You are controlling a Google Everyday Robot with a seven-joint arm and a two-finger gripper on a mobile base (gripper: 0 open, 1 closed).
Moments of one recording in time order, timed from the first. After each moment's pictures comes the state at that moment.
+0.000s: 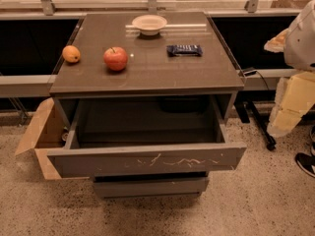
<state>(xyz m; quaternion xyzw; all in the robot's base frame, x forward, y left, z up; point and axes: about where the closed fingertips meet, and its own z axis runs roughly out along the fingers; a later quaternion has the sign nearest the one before) 0.438 -0.217 0.976 -0.60 0.78 -0.03 0.16</state>
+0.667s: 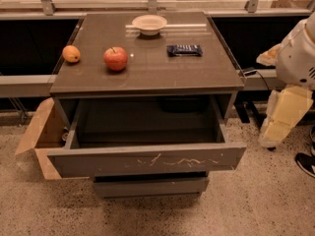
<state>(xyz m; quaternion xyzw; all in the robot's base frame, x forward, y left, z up) 0.436 -0.208 0.951 -0.61 0.78 -0.01 0.16</state>
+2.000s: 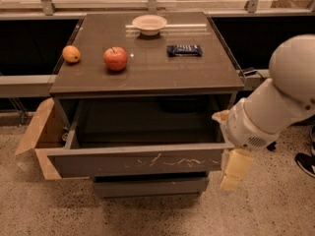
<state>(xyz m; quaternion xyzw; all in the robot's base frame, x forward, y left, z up) 0.417 -0.152 0.806 -0.64 0.75 0.09 0.16</state>
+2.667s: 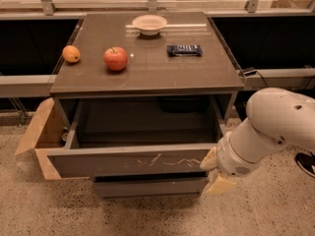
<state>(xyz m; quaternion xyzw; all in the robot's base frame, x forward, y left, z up) 0.404 -0.149 0.710 -0.67 0.73 0.12 0.13</state>
